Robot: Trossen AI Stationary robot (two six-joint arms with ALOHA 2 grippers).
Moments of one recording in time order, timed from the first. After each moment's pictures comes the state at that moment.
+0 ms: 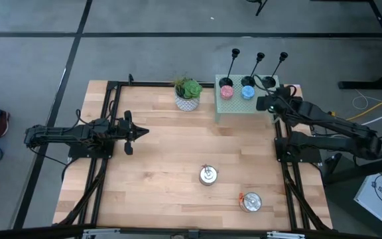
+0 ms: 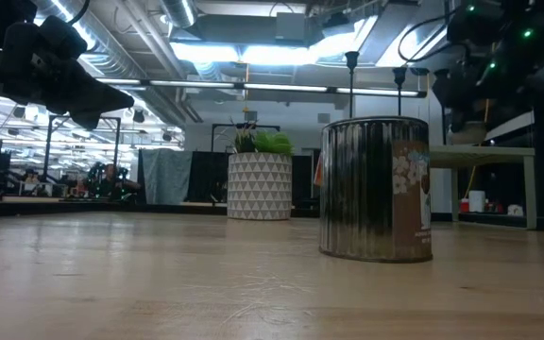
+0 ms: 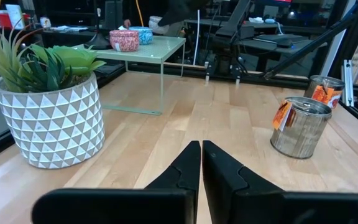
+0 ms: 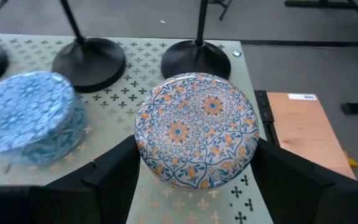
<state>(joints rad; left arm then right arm) 0.06 0.12 0.03 -0.03 -0.14 -0.09 -0.46 0.79 0.67 -0.89 0.81 0.83</state>
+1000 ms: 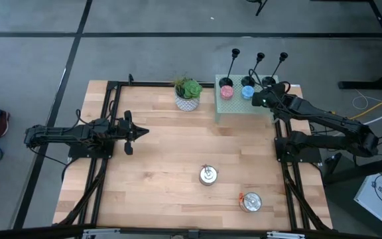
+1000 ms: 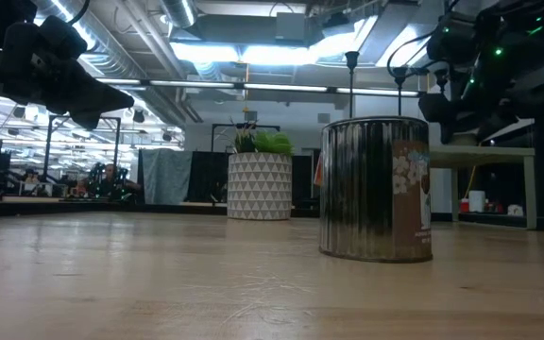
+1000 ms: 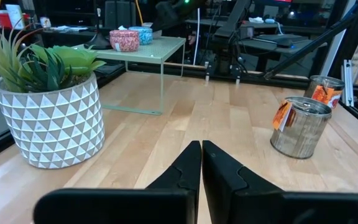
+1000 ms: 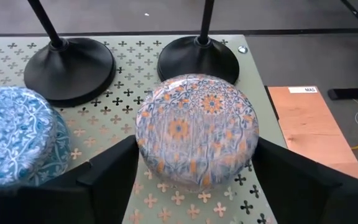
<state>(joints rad) 0.06 0.12 0.03 -0.03 -0.14 -0.09 -0.56 0.94 0.67 -0.76 0.78 0.82</state>
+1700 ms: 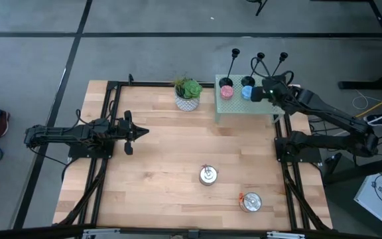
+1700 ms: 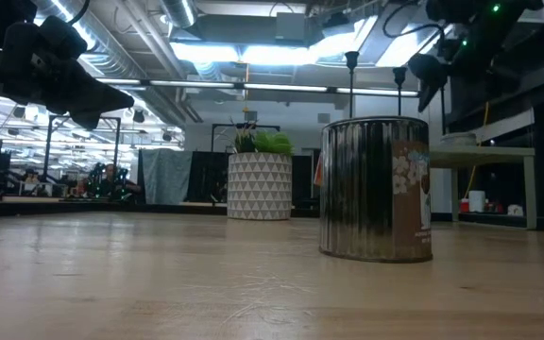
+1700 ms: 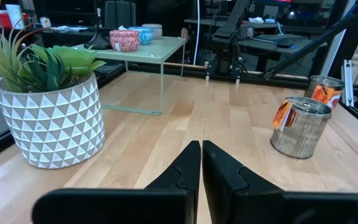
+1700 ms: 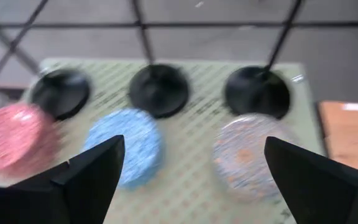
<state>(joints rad) 0.06 0.12 0.03 -0.03 -0.14 -0.09 -0.56 0.93 0.90 -0.85 0.58 0.72</state>
